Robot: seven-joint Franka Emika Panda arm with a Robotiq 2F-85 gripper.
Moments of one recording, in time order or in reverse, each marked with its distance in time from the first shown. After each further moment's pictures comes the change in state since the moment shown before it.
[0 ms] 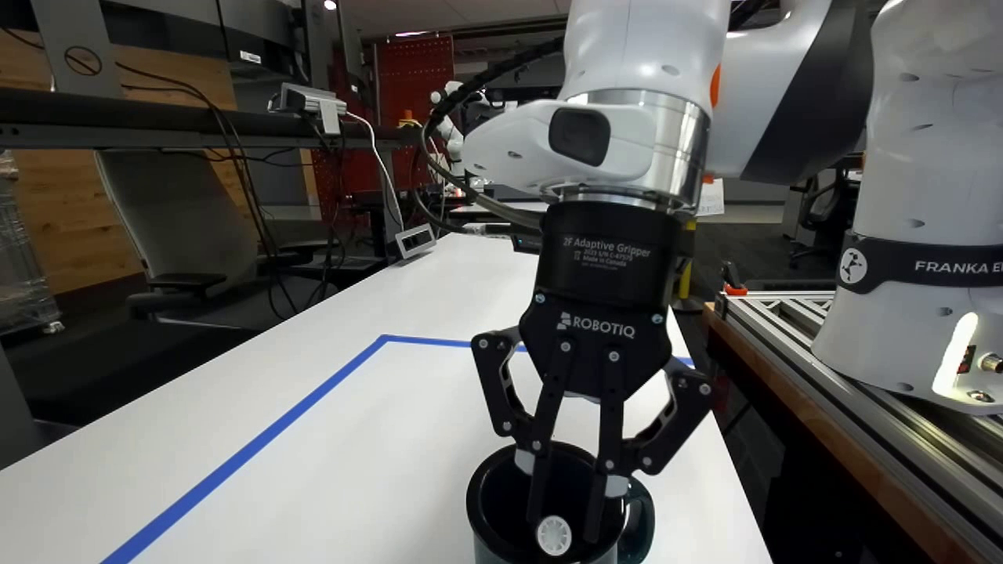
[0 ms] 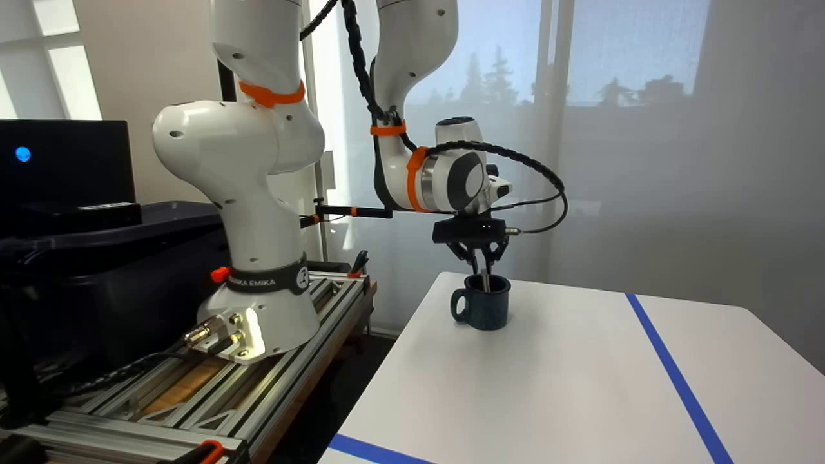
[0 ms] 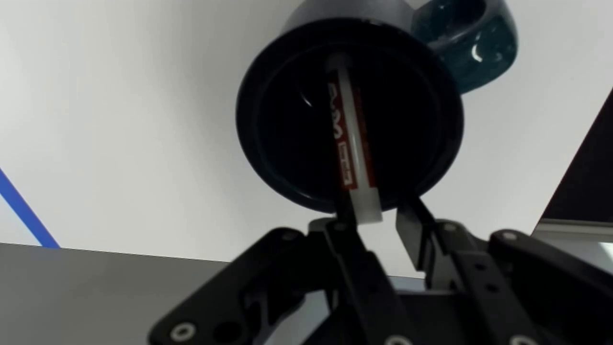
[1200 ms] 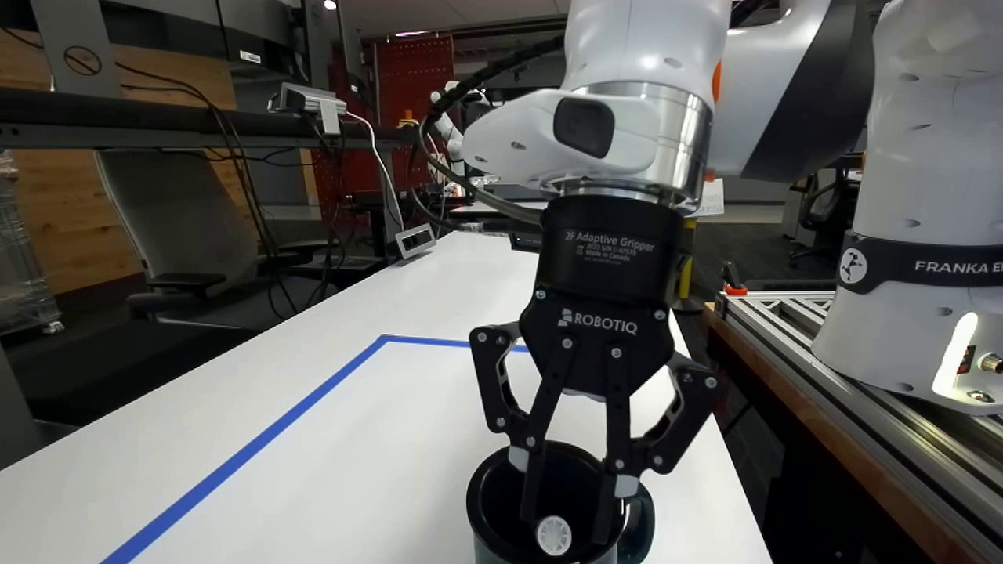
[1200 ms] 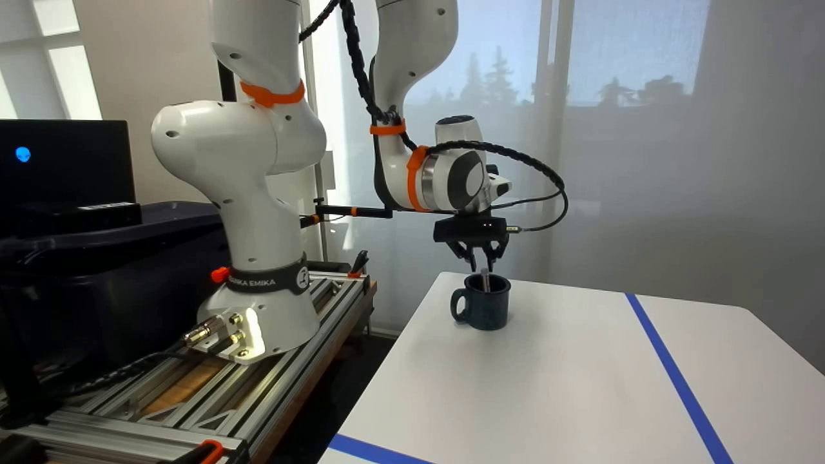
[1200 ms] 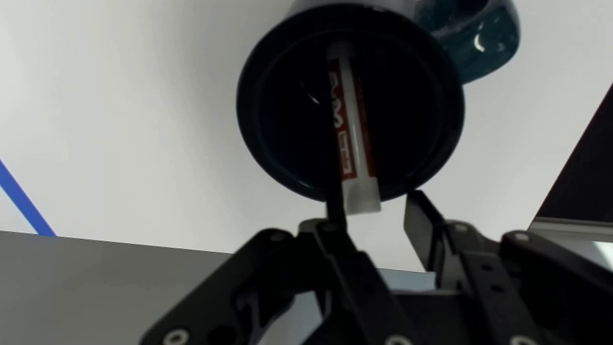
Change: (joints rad) arm -0.048 0.004 0.048 0.000 -0.007 0.000 -0.016
